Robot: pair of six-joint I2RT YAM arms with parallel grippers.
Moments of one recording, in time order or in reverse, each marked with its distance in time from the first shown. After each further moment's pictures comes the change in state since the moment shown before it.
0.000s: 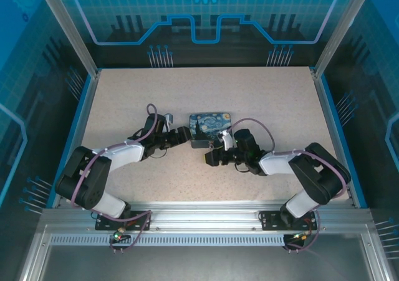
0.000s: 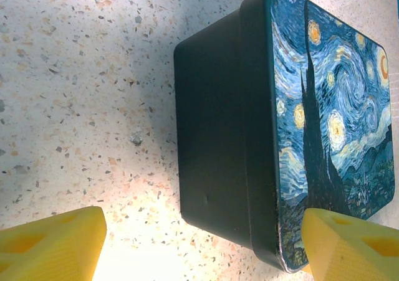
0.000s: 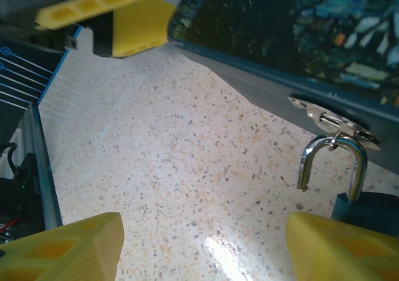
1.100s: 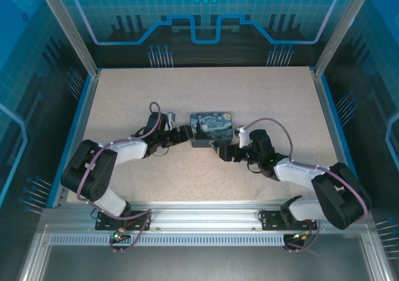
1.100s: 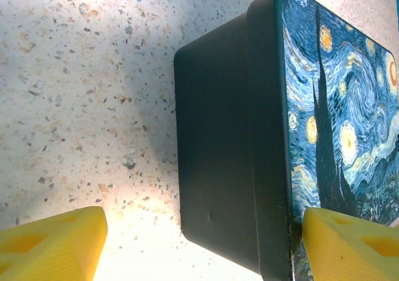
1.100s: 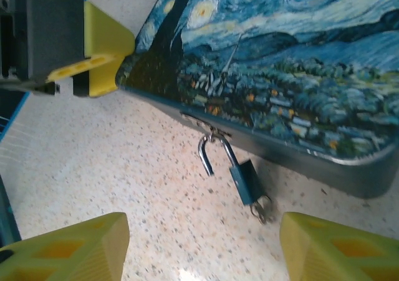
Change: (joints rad) left arm 0.005 0.077 0.022 0.057 0.019 0.013; right arm -0.113 -0.212 -0.083 -0.121 0.114 -0.019
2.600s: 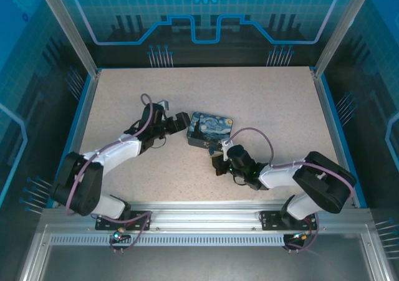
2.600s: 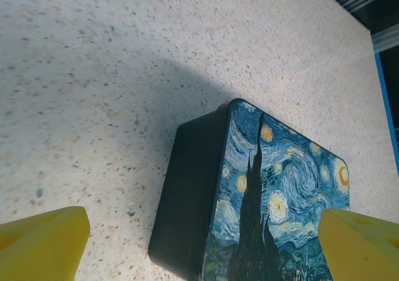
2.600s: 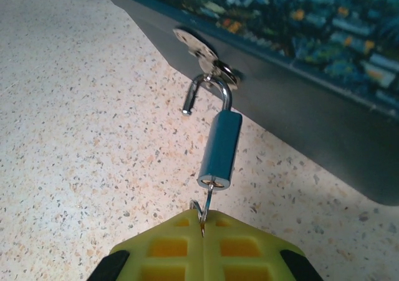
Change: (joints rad) left arm 0.003 -0.111 0.113 -0.137 -0.149 -0.008; right arm 0.323 0.164 -0.027 0.154 0.411 0.075
